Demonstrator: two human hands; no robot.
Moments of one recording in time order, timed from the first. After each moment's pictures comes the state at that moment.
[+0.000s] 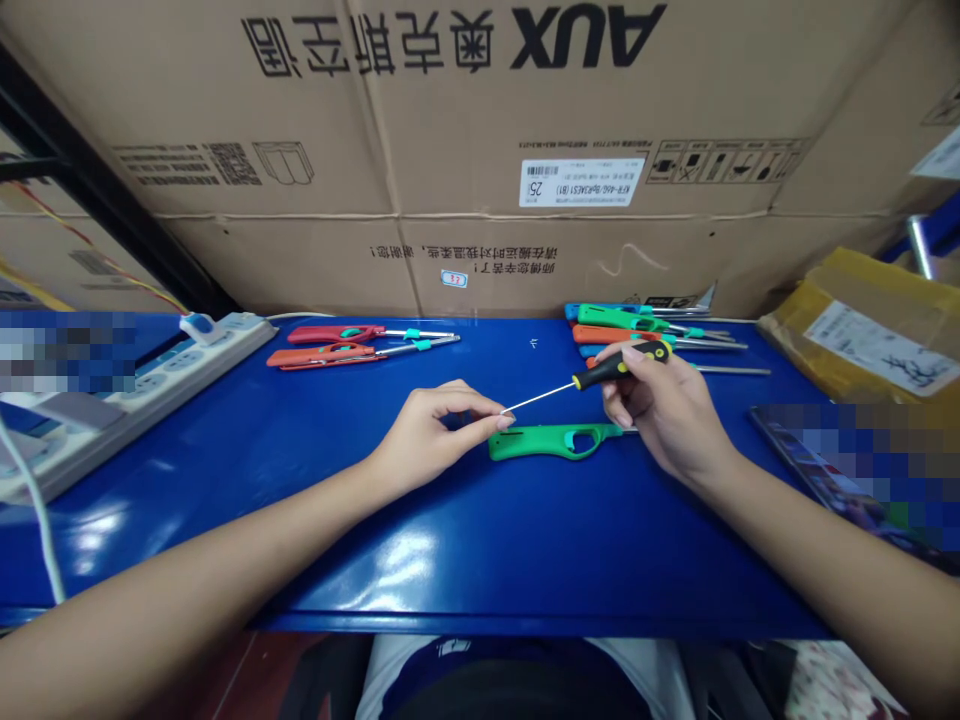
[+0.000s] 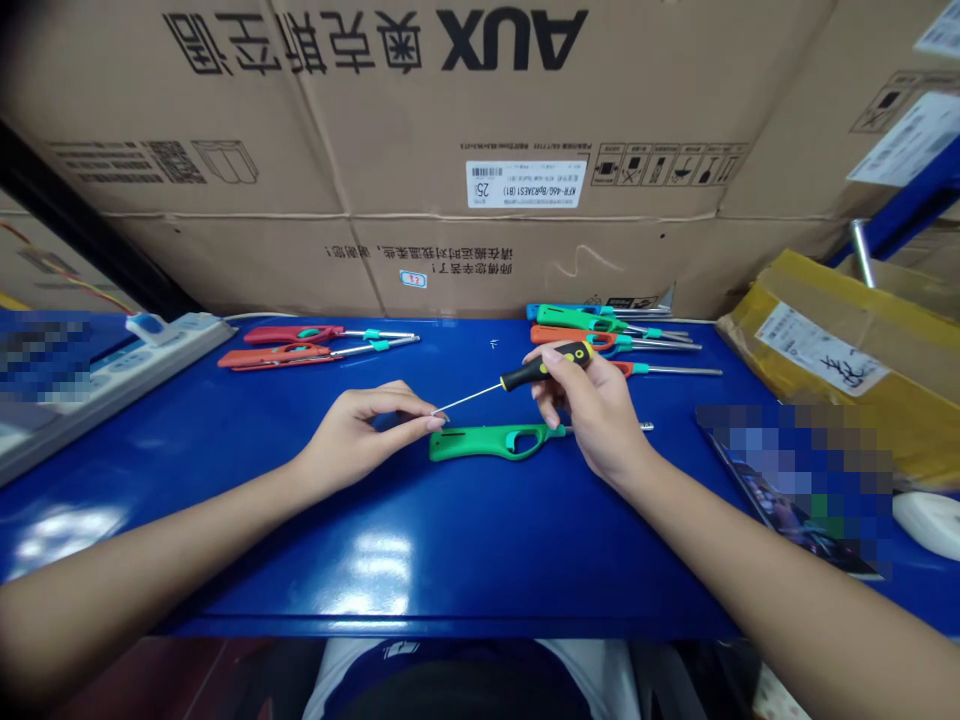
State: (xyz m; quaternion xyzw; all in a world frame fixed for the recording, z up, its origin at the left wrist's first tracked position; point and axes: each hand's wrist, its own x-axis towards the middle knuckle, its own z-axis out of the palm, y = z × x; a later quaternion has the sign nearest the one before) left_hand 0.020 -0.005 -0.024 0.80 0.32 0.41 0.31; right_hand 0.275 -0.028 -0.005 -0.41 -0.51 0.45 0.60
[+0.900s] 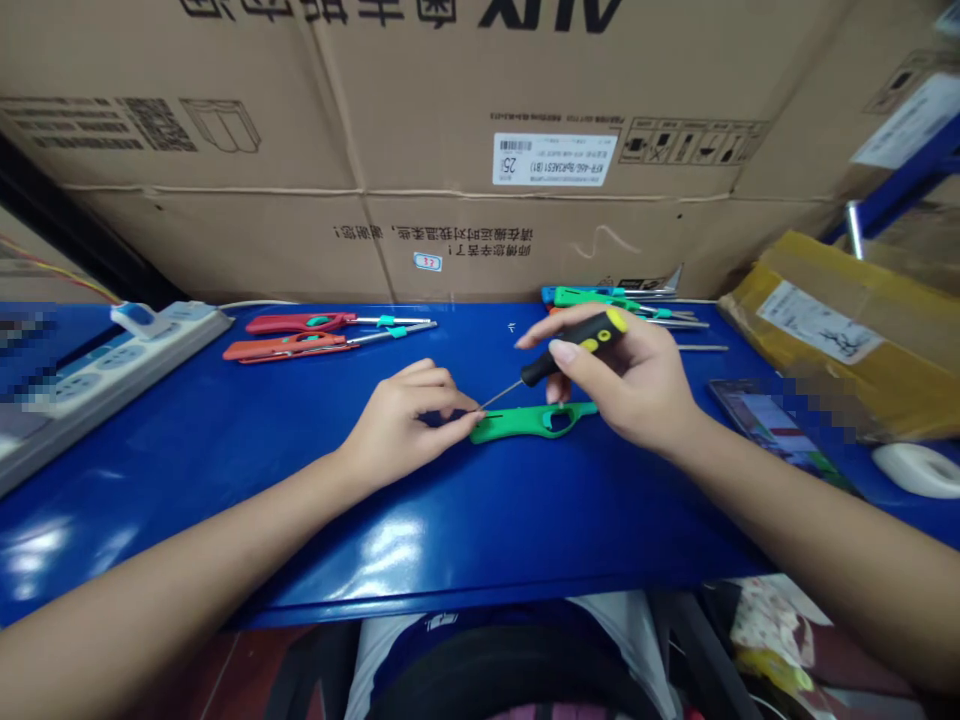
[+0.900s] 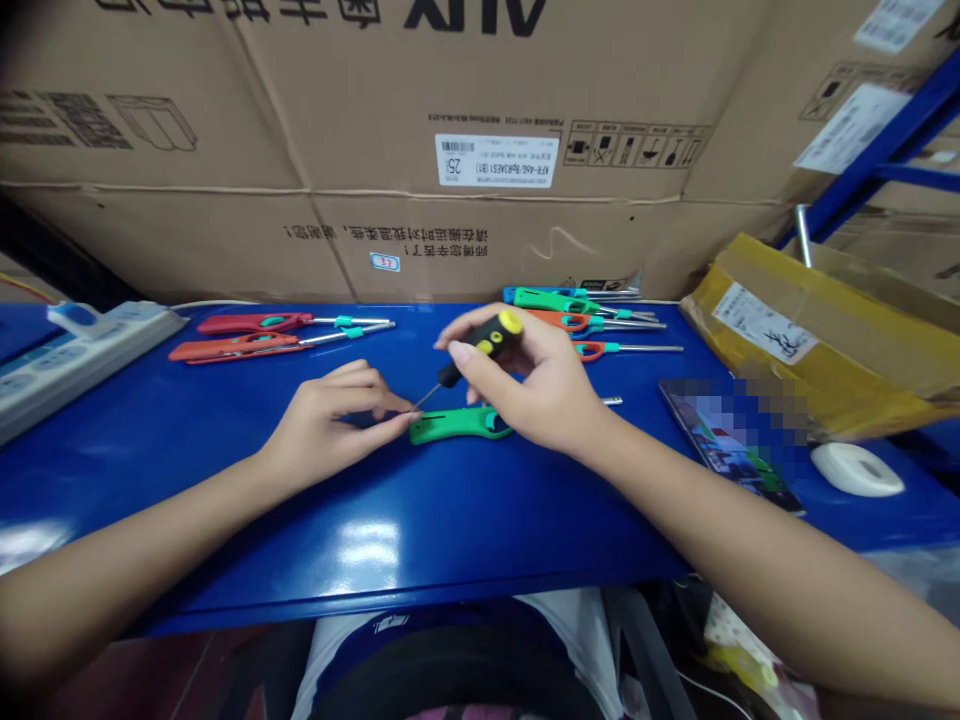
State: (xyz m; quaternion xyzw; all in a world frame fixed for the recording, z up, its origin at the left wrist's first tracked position) left_hand 0.010 -0.003 -0.018 0.89 0.25 0.37 0.12; right_hand 0.248 -0.042 0.029 -0.36 -0.69 0.33 0.53
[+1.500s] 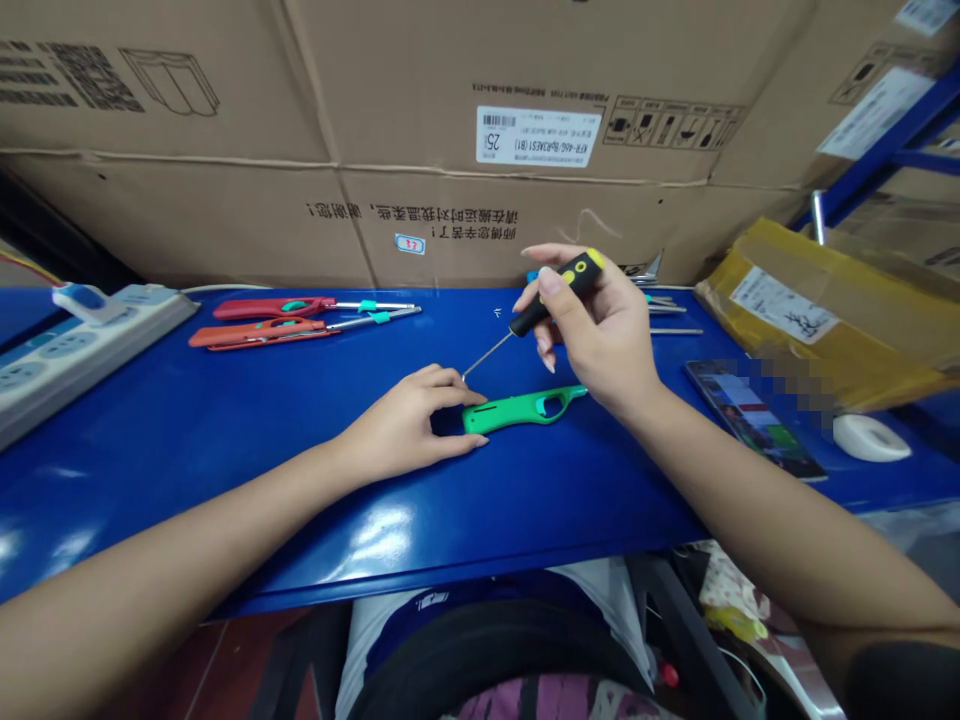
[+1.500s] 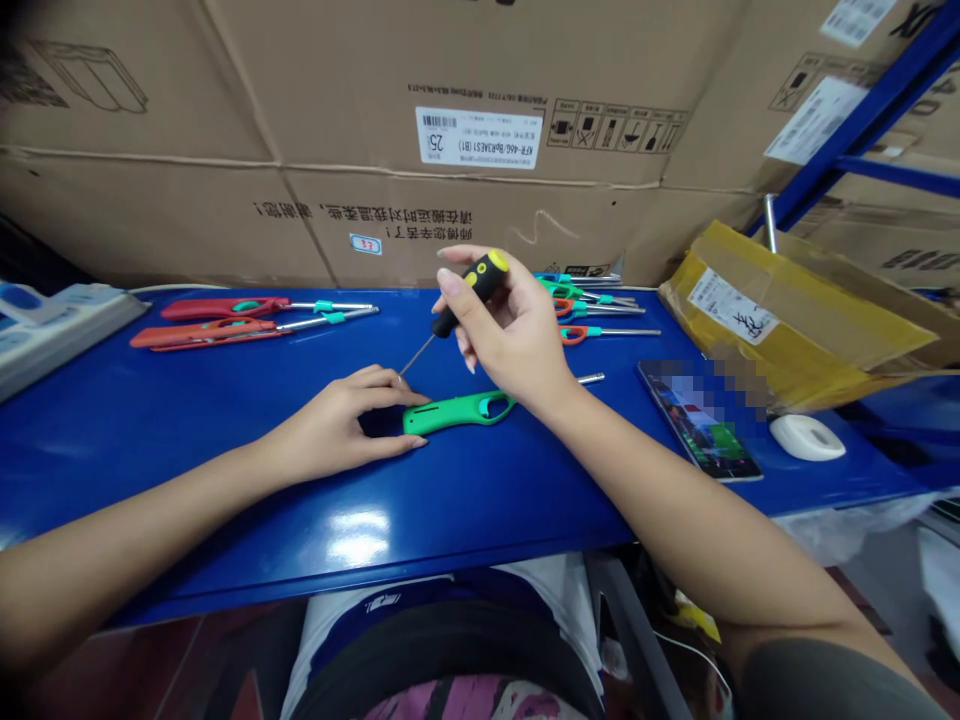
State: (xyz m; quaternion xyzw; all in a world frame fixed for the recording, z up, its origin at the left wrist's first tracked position) left_hand 0.016 -0.002 -0.031 0.92 0.25 0.22 0.20; right_hand 0.234 -0.024 0.028 -0.37 -0.61 0.33 0.61
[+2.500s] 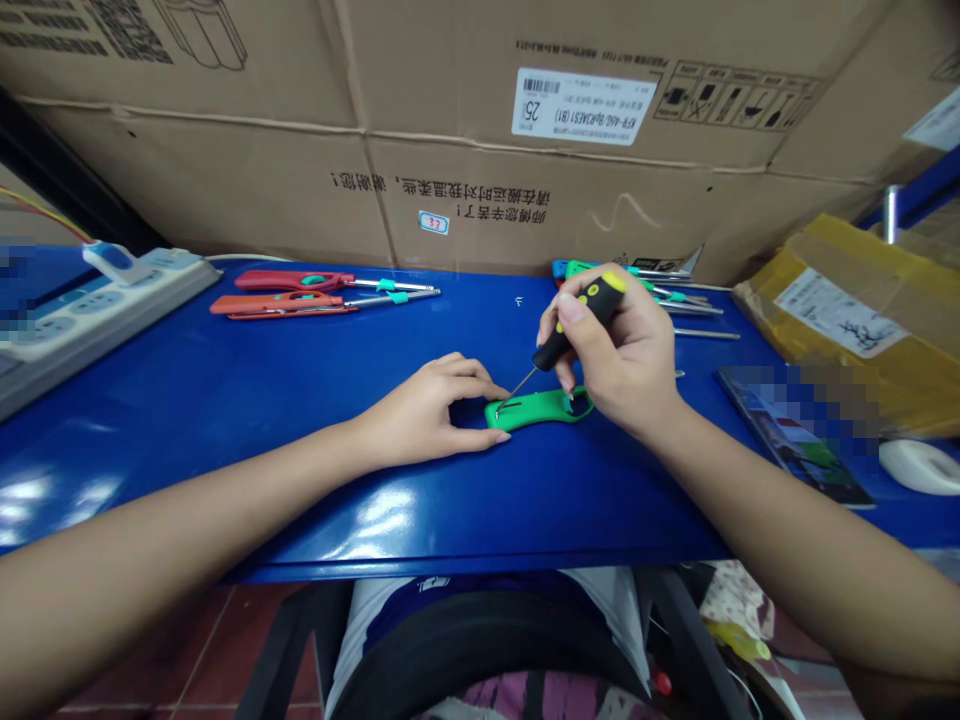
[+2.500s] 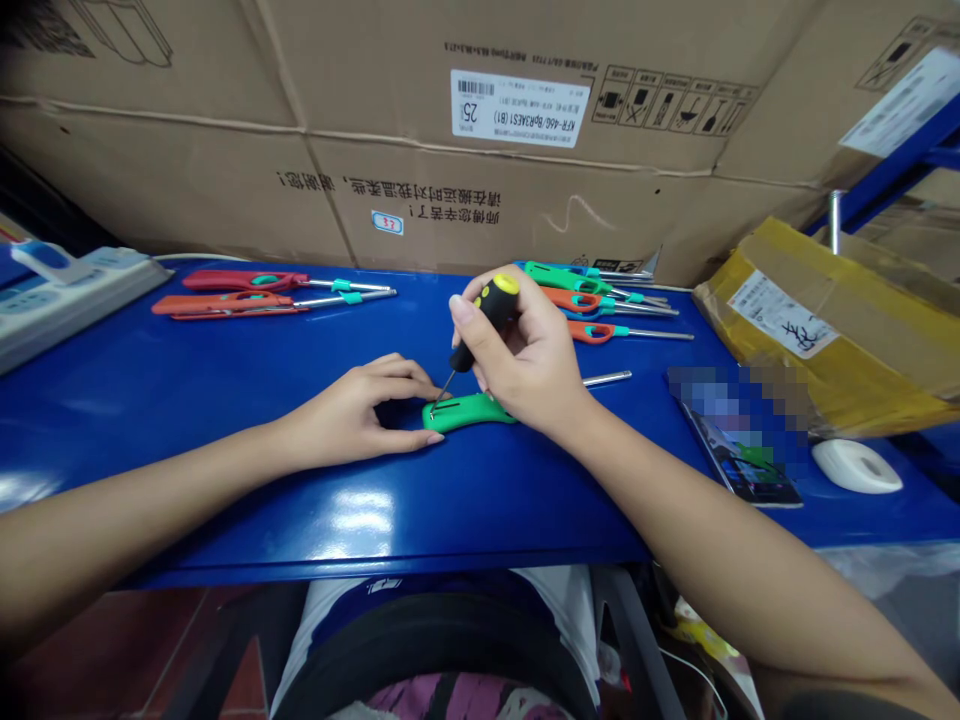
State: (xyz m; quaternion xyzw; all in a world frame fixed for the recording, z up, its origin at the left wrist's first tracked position) left_hand 0.021 -0.007 -0.032 0.91 0.24 0.23 0.24; right_hand 0.230 -0.031 0.010 -0.32 -0.67 0.30 0.60
